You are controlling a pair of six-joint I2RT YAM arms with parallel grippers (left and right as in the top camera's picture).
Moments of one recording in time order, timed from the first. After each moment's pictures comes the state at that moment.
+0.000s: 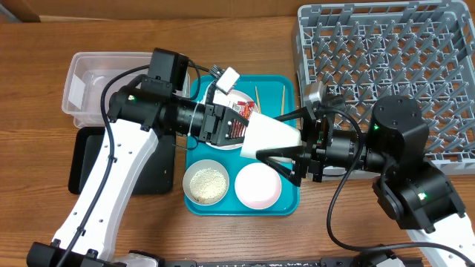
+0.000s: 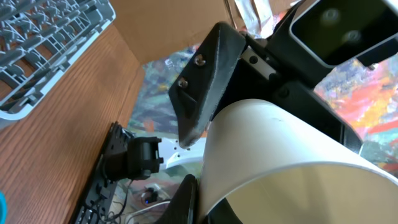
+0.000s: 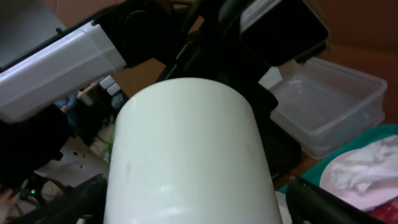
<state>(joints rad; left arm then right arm) -0.28 1.51 1.44 -1.05 1.49 -0.05 0.42 1.01 1.11 -0.39 -0.91 0.28</state>
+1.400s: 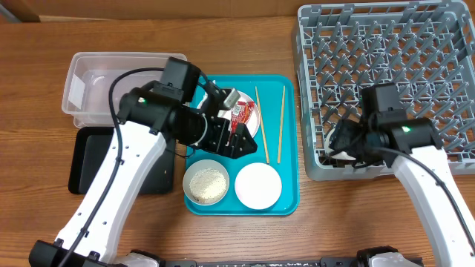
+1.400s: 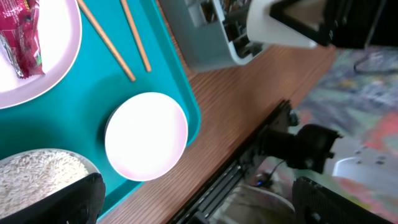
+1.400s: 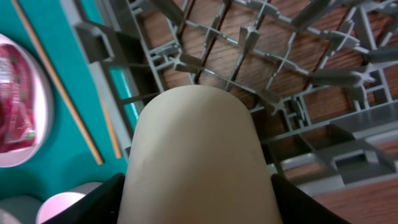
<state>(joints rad) -0.36 1.51 1.44 -1.20 0.68 -0.08 0.14 1.34 1.12 -1.06 -0.03 0.51</state>
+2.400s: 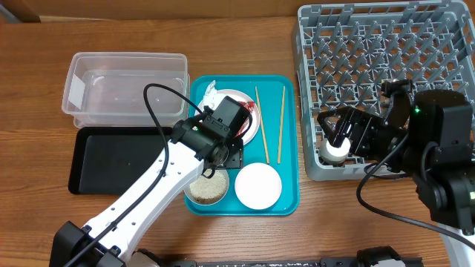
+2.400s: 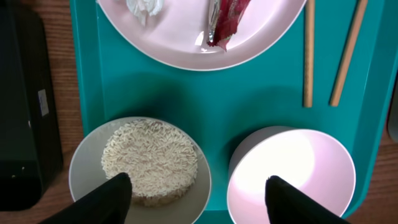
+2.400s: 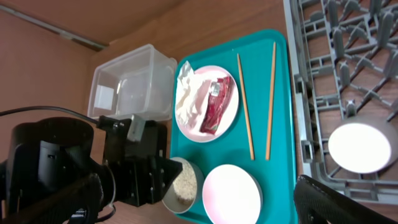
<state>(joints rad) -0.60 1.52 1.20 -1.02 -0.07 -0.63 0.14 1.04 1.35 -1.07 -0.42 0.51</state>
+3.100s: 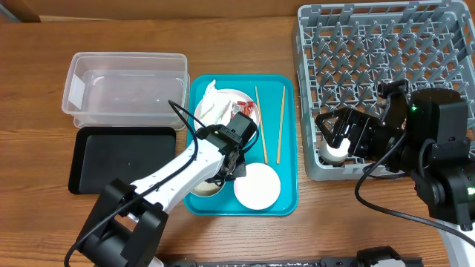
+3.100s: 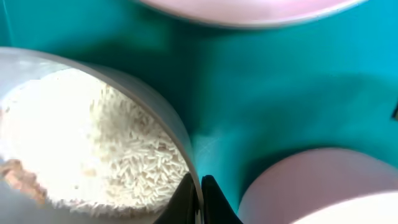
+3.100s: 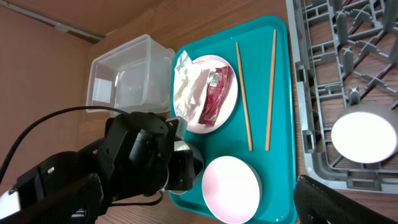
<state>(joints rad) -0.63 1.71 1.06 -0.86 -0.03 -0.75 0.14 1.05 1.35 -1.09 -0.44 0.51</state>
